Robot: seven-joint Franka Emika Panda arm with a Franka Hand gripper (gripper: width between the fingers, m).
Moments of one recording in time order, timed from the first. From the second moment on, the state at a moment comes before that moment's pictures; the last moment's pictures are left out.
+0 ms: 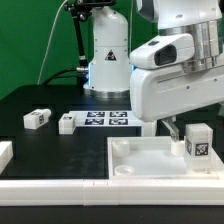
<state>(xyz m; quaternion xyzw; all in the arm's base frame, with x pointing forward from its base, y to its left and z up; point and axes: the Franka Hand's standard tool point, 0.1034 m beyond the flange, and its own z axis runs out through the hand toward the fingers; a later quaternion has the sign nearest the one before) 0.610 0.126 0.080 -0.98 -0.16 -0.04 0.08</state>
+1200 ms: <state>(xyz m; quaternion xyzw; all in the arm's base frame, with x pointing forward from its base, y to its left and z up) 0.629 0.115 0.079 -0.99 -0.08 -0.04 0.07</state>
